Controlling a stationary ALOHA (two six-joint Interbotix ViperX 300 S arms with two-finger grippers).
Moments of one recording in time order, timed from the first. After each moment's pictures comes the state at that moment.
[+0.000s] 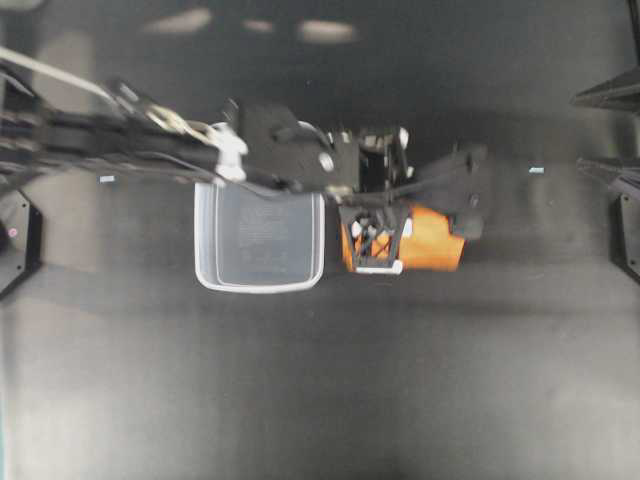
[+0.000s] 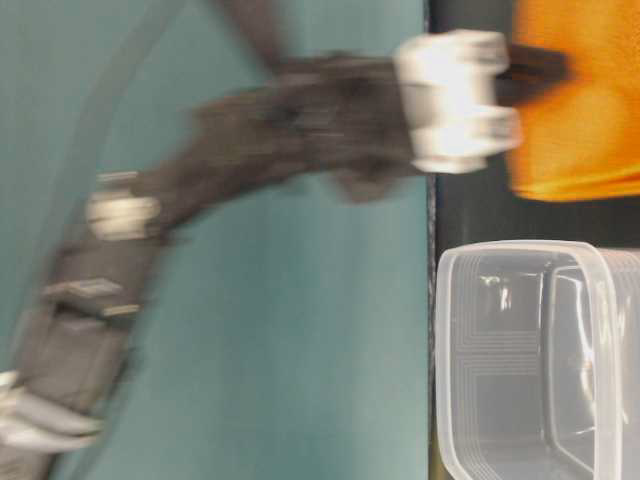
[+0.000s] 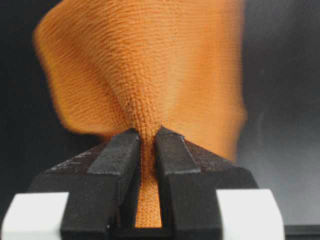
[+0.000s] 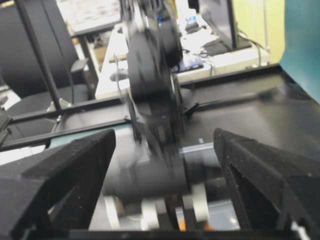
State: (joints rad) left arm 0.01 0.45 -0.19 0.04 0.82 0.09; right arm -0.07 -1.17 1.20 0.02 -0.04 0.15
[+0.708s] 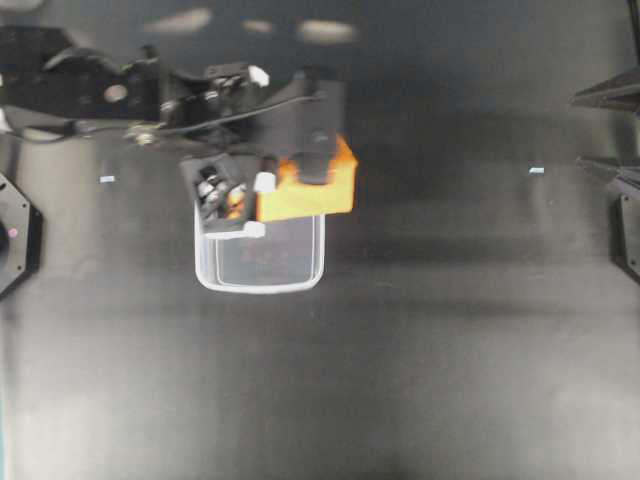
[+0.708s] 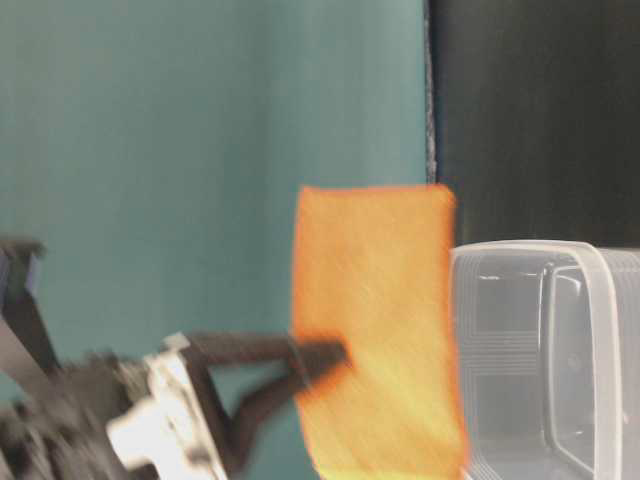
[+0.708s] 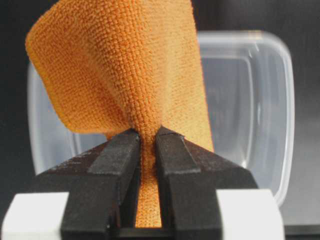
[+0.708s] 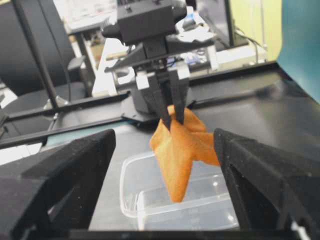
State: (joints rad) left arm 0.06 -0.09 0.36 0.04 0.84 0.10; right arm -0.08 -1.16 1.21 0.02 -0.04 0.15
